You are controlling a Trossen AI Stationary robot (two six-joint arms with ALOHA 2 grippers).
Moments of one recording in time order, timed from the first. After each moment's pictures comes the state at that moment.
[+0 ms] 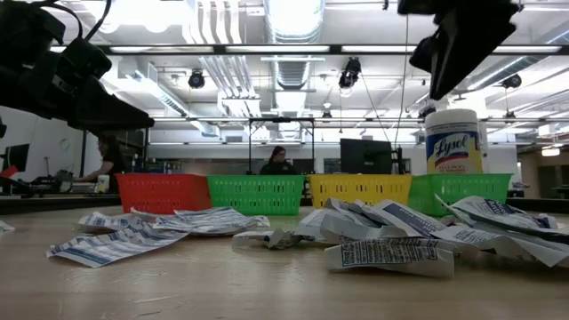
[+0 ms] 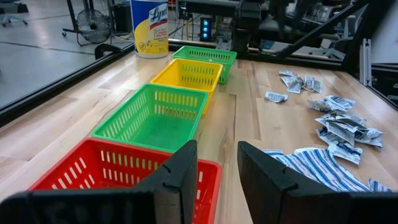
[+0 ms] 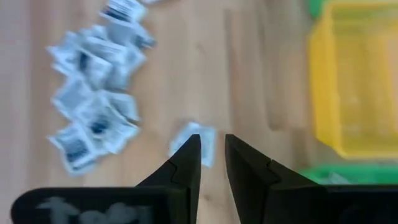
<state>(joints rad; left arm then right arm) 0.02 0.30 0.01 0.04 -0.13 -0.10 0.31 1.35 1.03 -0.77 0.11 0.36</state>
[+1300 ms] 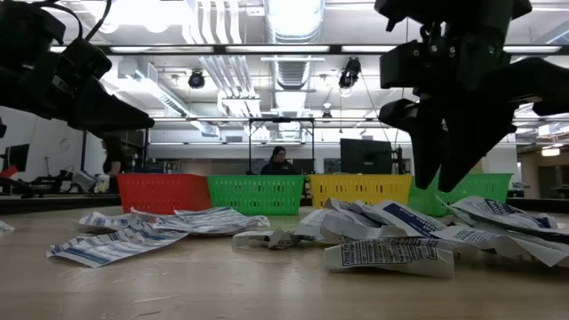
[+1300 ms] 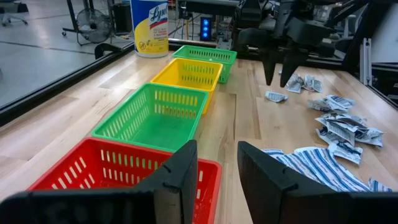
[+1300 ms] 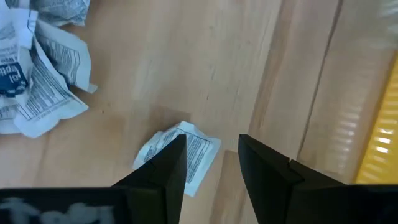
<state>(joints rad) 0.02 0.30 0.01 0.04 -0.13 -0.10 0.29 1.63 0.96 -0.59 0.10 0.04</state>
